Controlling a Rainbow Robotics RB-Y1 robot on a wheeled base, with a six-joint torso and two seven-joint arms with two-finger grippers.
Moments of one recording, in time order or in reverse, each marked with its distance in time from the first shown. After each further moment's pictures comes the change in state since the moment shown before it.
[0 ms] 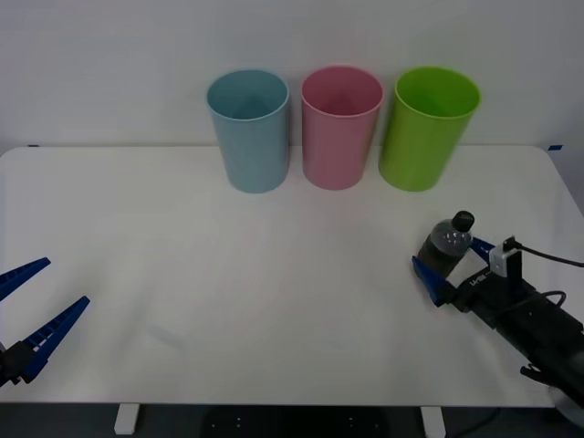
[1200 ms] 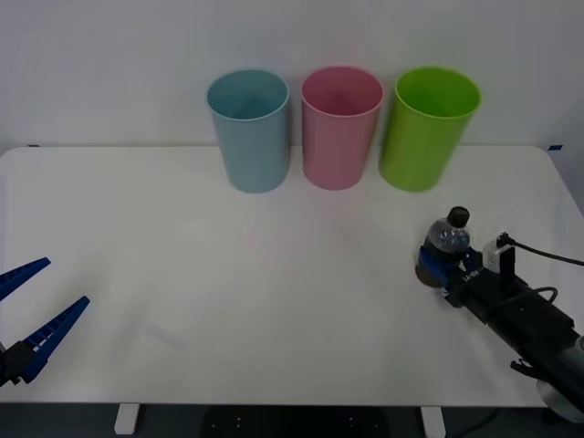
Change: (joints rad) right arm -0.013 0.019 0.003 0.000 -0.009 0.007 0.014; left arm 0.000 0.000 0.000 0.000 0.000 0.000 0.000
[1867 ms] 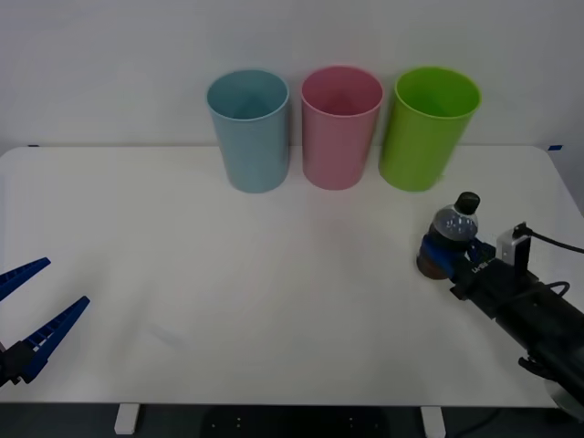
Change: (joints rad) right arm 0.075 -0.013 -0.002 -0.187 0.002 0.015 -0.145; left arm 0.000 0.000 0.000 0.000 0.000 0.000 0.000
